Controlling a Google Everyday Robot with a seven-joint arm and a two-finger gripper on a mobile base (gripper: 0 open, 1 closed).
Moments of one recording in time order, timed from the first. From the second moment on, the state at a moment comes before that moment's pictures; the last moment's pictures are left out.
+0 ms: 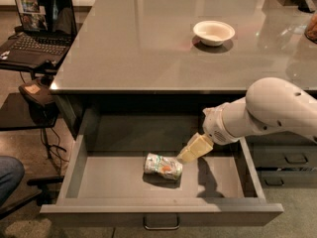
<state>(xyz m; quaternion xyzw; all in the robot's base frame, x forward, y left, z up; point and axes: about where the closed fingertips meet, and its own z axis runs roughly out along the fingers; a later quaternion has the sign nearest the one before) 0.506 -0.110 0.739 -0.47 0.82 0.13 0.30</state>
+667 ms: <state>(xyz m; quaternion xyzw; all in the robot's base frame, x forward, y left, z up) 0.452 -0.049 0.694 -0.45 0.81 0.20 0.31</state>
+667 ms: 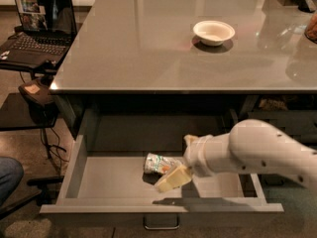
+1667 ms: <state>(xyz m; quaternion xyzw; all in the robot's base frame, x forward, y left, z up) 0.461 -0.038 0.686 -0.42 0.82 0.20 0.34</state>
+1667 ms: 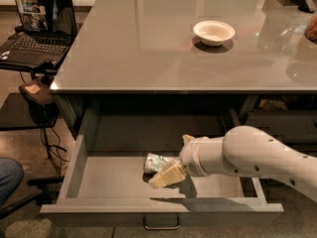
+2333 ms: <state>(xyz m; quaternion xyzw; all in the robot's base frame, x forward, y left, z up) 0.479 -0.042 0.694 -0.41 0.82 0.18 0.37</state>
